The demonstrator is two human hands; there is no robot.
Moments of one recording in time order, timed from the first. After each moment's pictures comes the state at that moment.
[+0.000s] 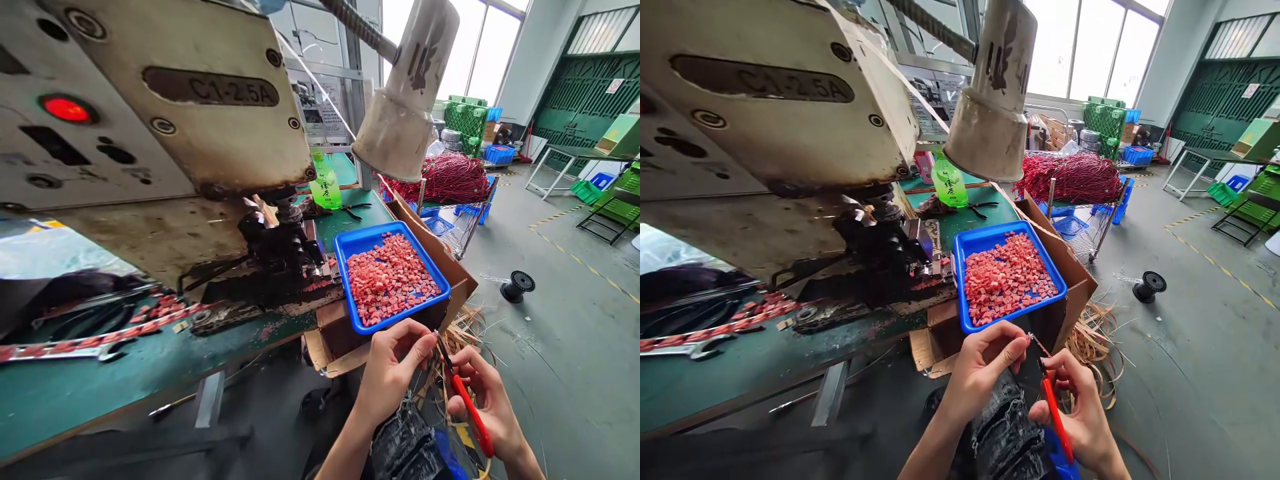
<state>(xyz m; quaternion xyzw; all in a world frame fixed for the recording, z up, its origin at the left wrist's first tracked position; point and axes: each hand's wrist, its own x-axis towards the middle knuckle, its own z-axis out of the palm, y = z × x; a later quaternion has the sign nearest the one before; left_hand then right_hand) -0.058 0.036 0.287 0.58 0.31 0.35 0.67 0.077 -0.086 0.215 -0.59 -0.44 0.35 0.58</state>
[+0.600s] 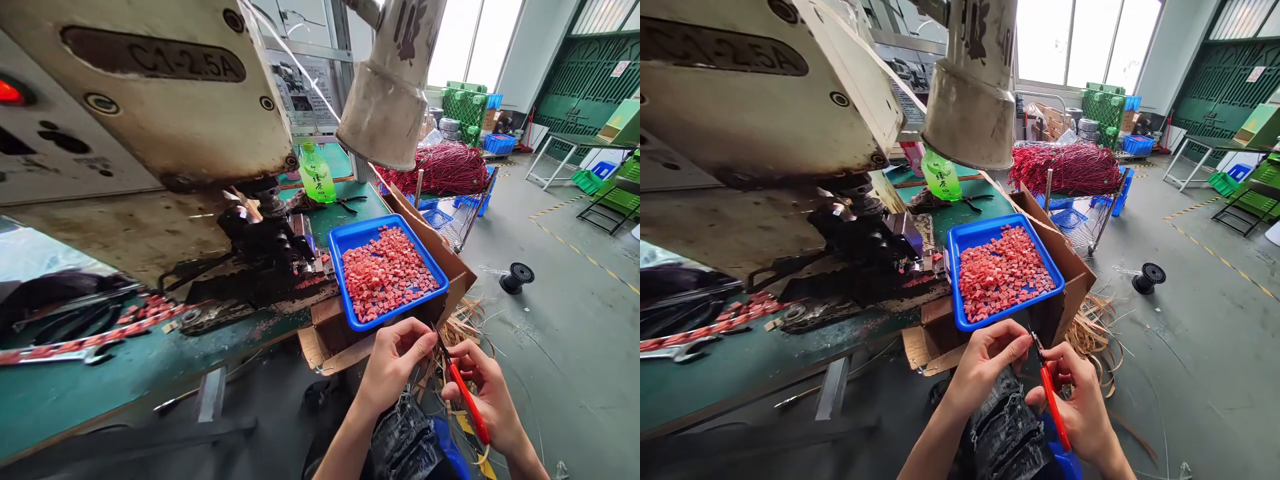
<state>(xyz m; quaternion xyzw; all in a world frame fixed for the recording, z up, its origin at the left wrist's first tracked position) -0.051 0.042 0.270 0.57 0.32 0.28 0.70 0.081 -0.079 0.220 -0.61 -0.46 0.33 0.56</state>
